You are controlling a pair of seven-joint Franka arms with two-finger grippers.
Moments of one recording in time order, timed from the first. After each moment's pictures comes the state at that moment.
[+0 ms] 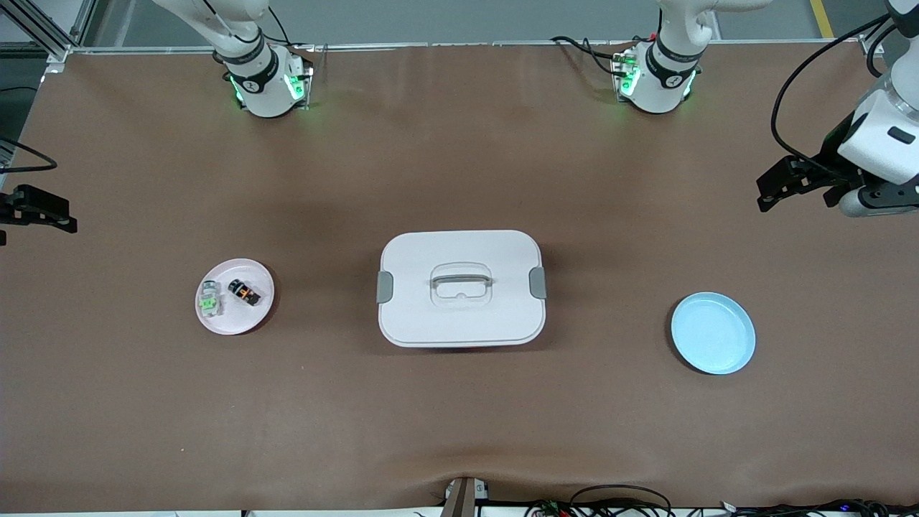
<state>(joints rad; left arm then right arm) -0.08 -0.01 -0.04 -1.59 0.03 1.65 -0.18 -0.21 0.28 0.17 -1.18 -0.10 1.38 -0.26</state>
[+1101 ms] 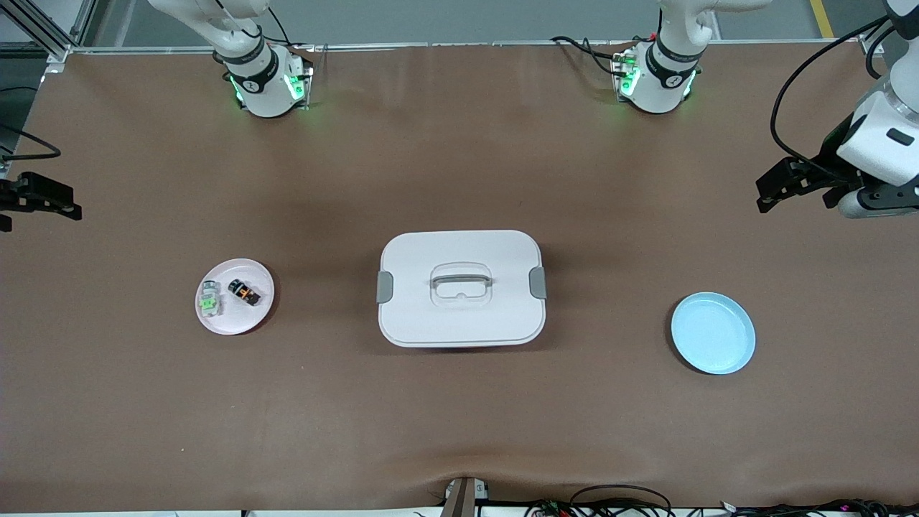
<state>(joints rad) -0.08 0.00 -0.04 -1.59 0.03 1.66 -0.18 -0.04 0.23 -0.03 -1.22 -0.03 1.35 -0.26</state>
